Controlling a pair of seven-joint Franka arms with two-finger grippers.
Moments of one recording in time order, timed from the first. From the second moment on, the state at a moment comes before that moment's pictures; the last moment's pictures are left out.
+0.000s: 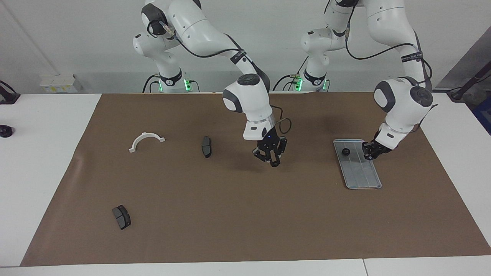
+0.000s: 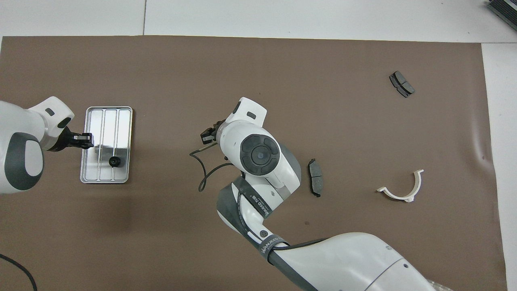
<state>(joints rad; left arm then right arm) 0.12 0.18 -0.03 -2.11 0.00 2.35 0.12 0.60 0.58 0.09 -1.59 -0.06 2.65 0.39</state>
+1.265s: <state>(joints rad) -0.09 0.13 -0.06 -1.96 -0.01 2.29 -0.16 0.50 0.50 0.07 -1.52 -0.06 2.38 0.56</state>
